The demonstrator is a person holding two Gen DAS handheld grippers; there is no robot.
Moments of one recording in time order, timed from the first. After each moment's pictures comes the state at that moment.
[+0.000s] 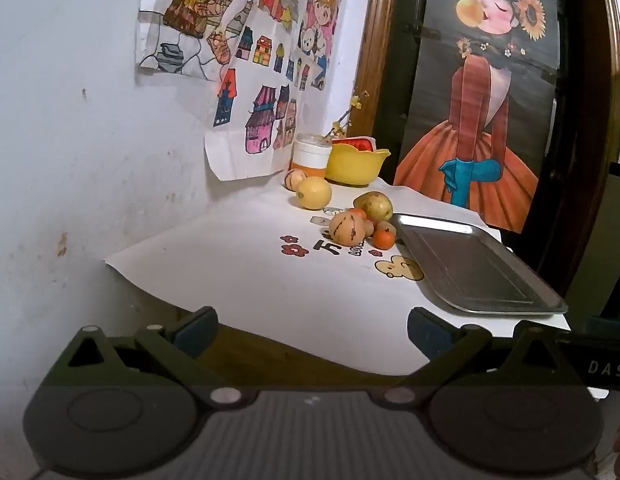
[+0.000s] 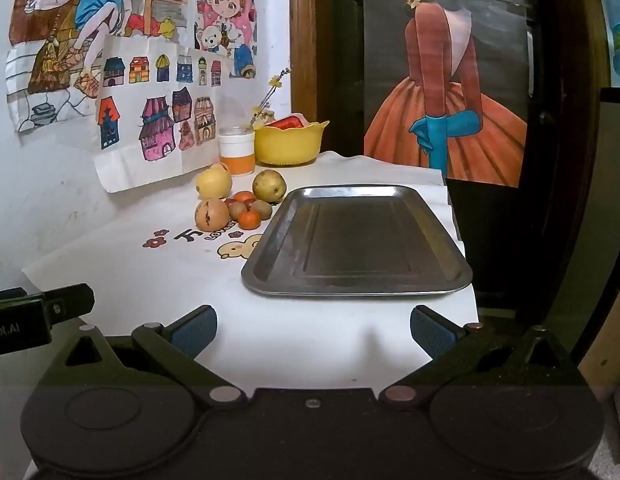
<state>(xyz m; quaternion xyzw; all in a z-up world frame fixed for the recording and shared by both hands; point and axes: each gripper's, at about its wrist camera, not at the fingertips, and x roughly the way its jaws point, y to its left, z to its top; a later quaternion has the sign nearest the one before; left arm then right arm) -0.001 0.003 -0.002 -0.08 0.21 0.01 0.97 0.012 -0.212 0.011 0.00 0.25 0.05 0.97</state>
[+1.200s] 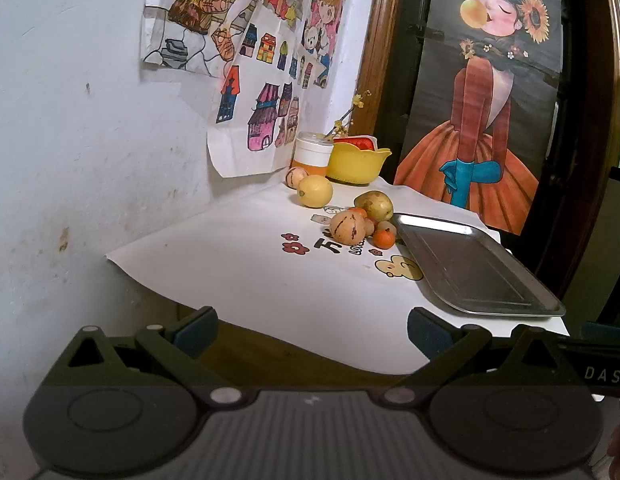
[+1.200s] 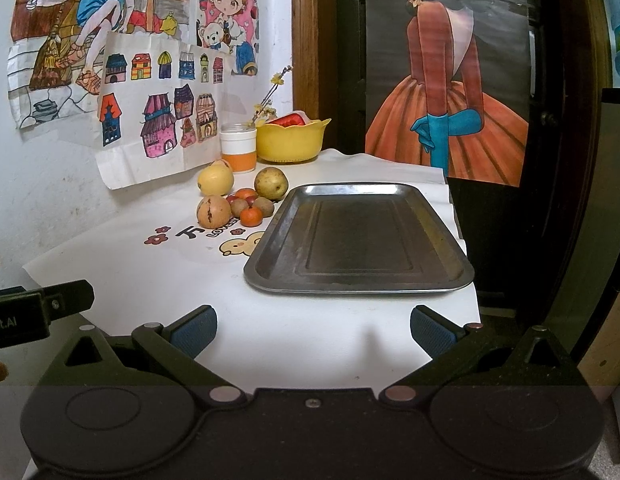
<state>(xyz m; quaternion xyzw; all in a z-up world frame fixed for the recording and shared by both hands) -0.004 0.004 -0.001 -0.09 0.21 0.01 0.97 0.012 -0.210 0.012 0.00 0.25 0.05 0.97</state>
